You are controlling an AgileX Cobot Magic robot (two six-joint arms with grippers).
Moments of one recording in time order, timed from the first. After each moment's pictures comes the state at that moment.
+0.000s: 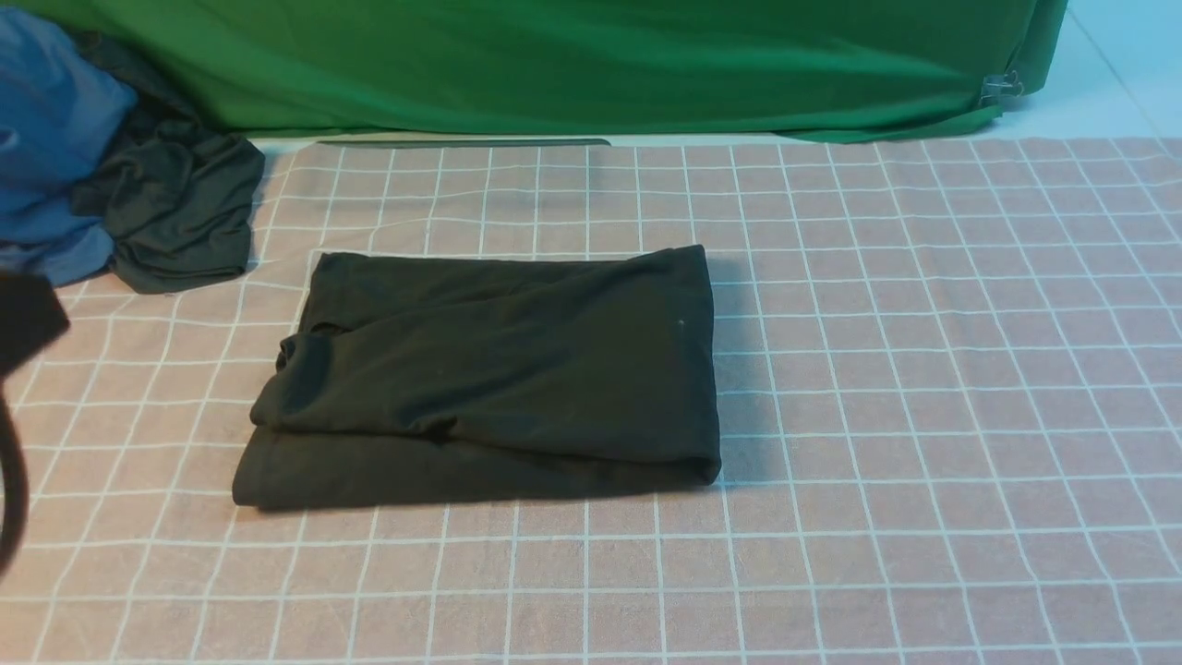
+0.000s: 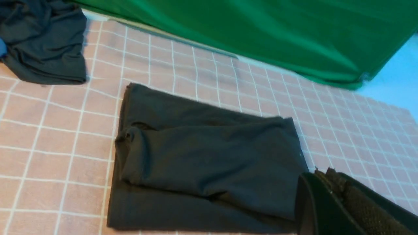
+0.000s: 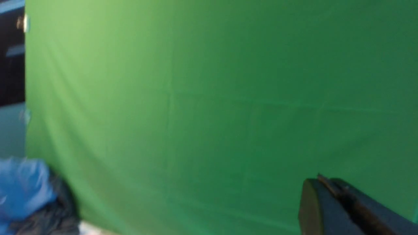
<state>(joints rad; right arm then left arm) 0.34 0.75 -1.00 0.18 0.10 -0.25 0.11 0.49 -0.75 -0.43 0.75 0.06</state>
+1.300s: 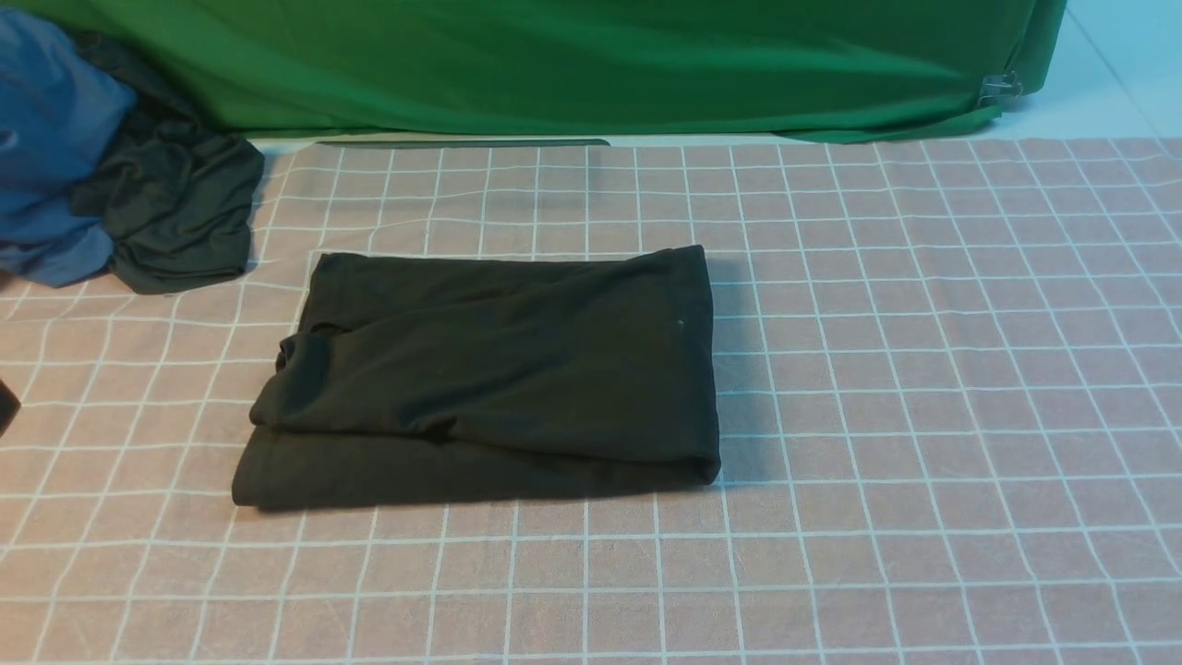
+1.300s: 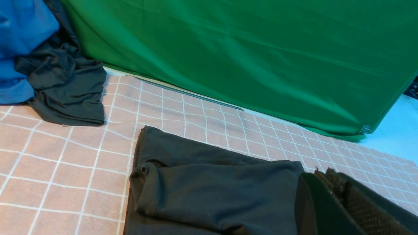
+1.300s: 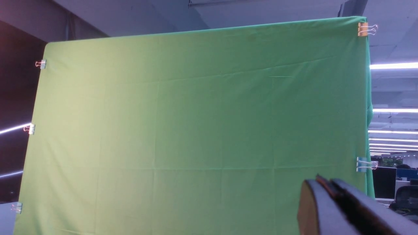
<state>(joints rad) 0.34 0.18 -0.54 0.19 -0.12 -0.24 0.11 0.26 -0.54 -0.42 0.58 0.06</state>
